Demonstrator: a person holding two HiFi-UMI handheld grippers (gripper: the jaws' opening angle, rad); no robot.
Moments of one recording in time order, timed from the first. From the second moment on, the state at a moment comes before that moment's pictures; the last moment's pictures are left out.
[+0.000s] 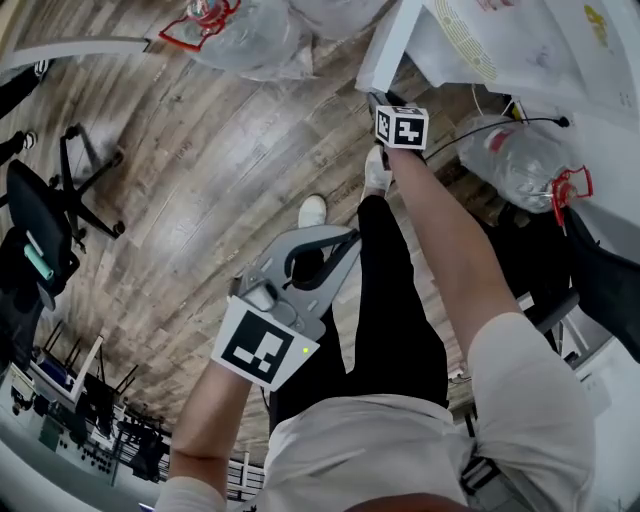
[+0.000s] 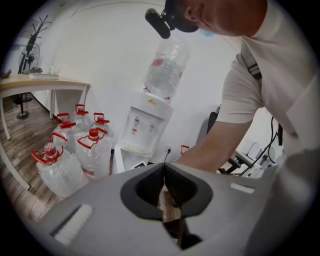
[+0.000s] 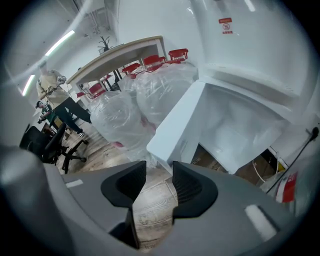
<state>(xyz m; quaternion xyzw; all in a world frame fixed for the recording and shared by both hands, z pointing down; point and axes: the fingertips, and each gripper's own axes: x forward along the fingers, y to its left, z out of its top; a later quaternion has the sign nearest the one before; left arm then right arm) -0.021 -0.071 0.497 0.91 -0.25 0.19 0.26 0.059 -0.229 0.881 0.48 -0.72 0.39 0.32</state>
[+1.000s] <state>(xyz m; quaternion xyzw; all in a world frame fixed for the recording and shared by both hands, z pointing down) -0.097 -0.051 0.511 0.88 -0.35 0.15 0.29 -0.072 -0.297 0.874 0.42 -0.78 0.34 0.32</state>
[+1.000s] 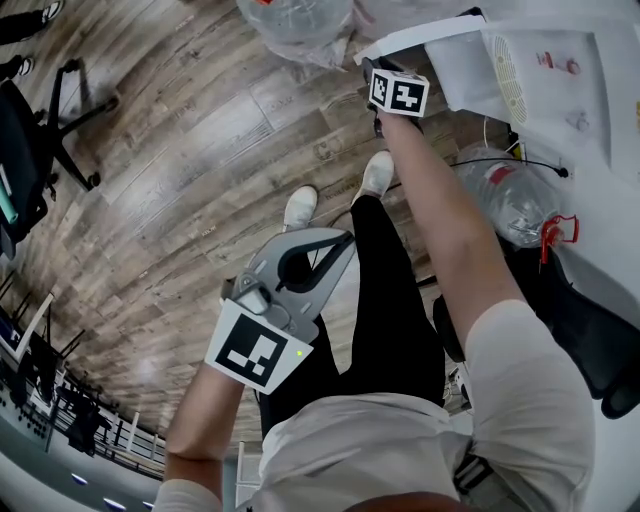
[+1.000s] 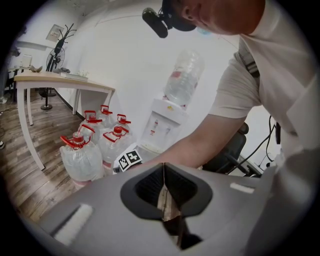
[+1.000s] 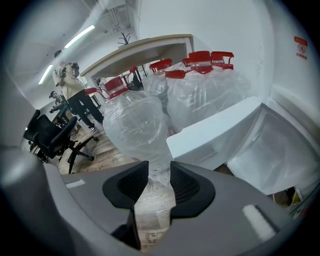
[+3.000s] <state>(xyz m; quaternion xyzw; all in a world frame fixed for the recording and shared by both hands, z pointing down) -0.087 0.057 0.258 0.96 -0.18 0.15 0.14 0.035 0.042 0.327 0.42 -0.86 0.22 0.17</state>
